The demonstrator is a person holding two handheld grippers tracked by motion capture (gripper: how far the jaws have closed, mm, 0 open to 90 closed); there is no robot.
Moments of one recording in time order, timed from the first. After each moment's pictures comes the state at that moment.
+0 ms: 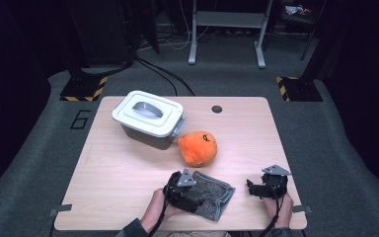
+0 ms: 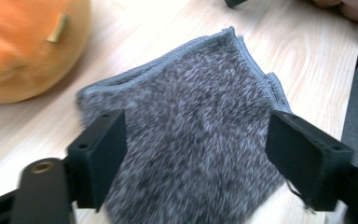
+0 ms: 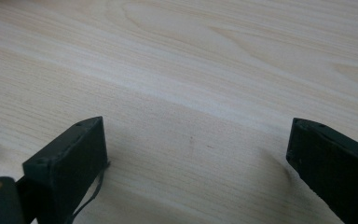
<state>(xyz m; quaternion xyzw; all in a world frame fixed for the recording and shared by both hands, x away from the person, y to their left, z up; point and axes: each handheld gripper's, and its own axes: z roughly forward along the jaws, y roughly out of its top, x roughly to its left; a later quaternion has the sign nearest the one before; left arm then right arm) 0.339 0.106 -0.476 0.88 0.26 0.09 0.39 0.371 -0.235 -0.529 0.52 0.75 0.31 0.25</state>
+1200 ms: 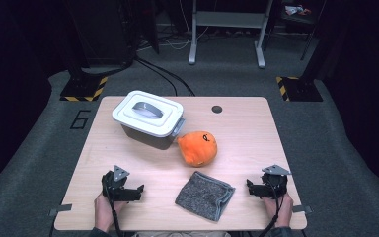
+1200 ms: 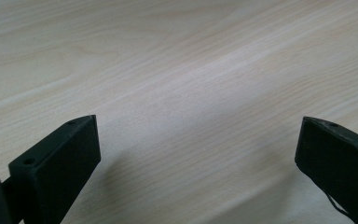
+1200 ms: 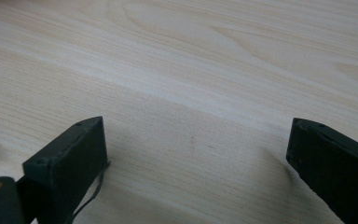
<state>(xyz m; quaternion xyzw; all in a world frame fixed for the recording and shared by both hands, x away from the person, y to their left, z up) 0.358 0.278 -0.529 0.78 0.49 0.22 0.32 0.371 -0.234 -0.529 0.53 0.75 0.32 0.24</state>
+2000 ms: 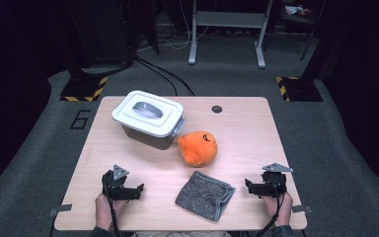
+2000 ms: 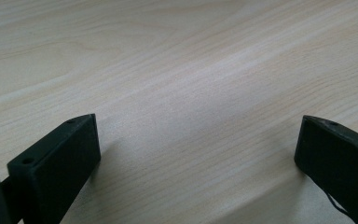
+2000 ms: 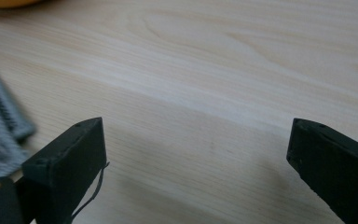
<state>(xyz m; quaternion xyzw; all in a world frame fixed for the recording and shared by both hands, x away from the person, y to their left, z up) 0.361 0.281 -0.531 0.78 0.49 0.21 0.33 0.371 -0.230 -0.515 0.53 0.75 0.33 0.21</state>
